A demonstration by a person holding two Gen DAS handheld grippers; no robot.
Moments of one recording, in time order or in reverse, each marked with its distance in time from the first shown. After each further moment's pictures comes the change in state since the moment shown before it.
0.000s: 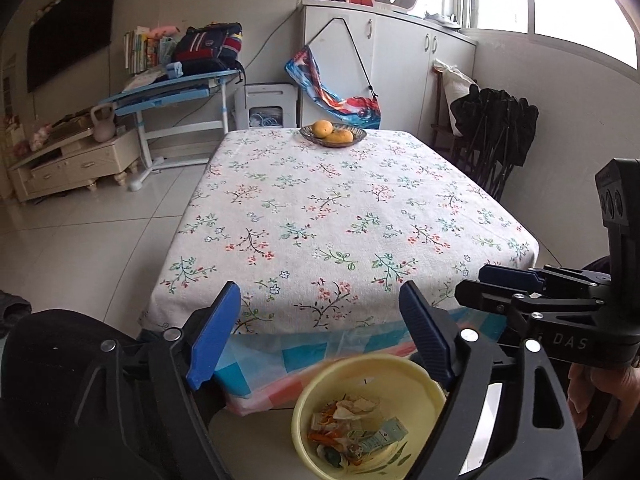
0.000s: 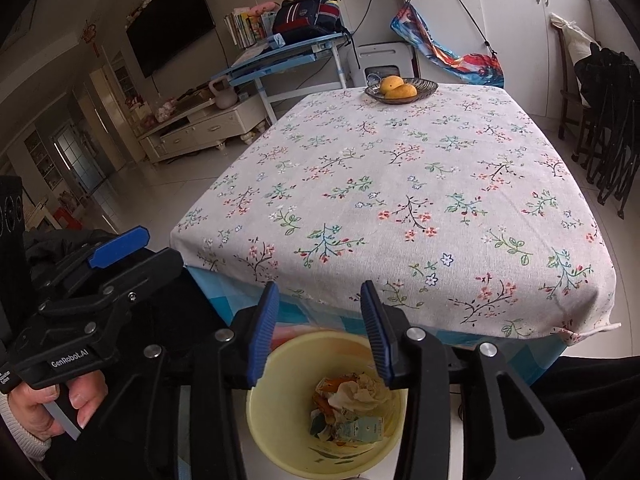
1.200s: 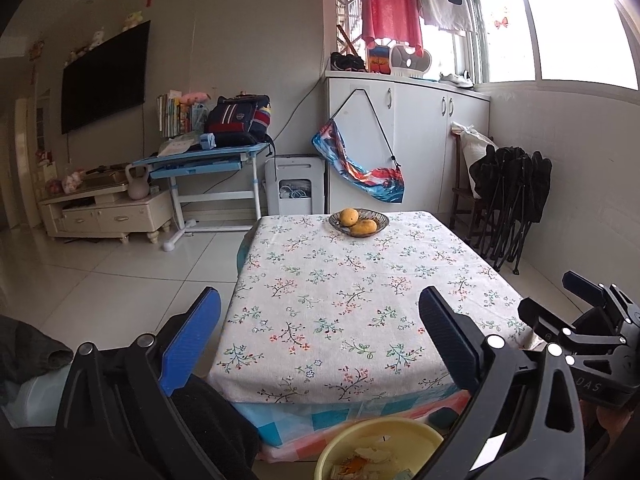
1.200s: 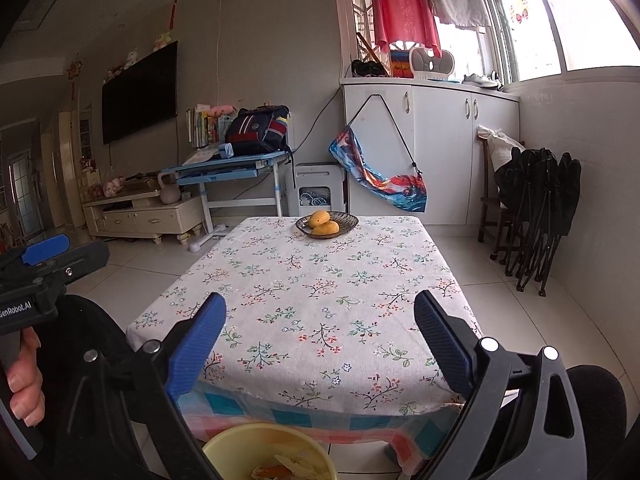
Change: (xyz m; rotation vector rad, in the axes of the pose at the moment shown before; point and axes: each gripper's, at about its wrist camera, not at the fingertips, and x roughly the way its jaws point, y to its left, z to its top) left arm -0.078 -0.001 0.051 0.003 -0.239 0.106; right arm -0.073 0.013 0.012 -0.061 -0.419 -0.282
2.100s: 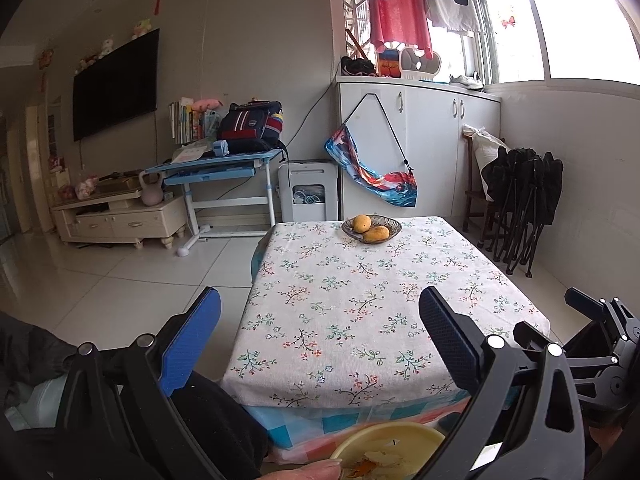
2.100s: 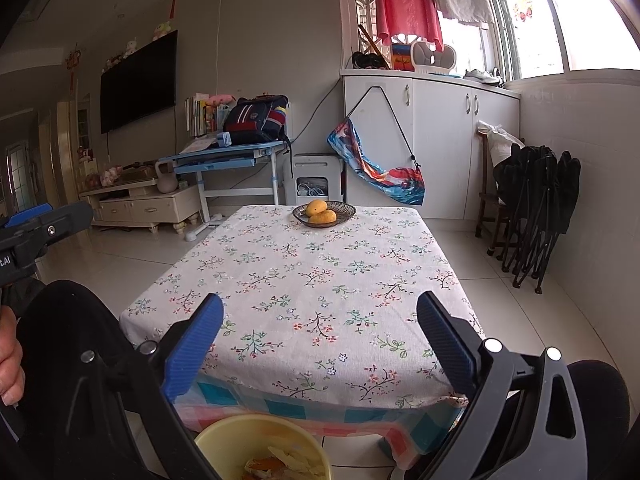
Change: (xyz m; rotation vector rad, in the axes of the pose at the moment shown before) left arm -0.009 -0.001 0.011 0.010 -0.010 0.054; right arm 0.004 0.002 -0.005 -0.020 0.030 -0.010
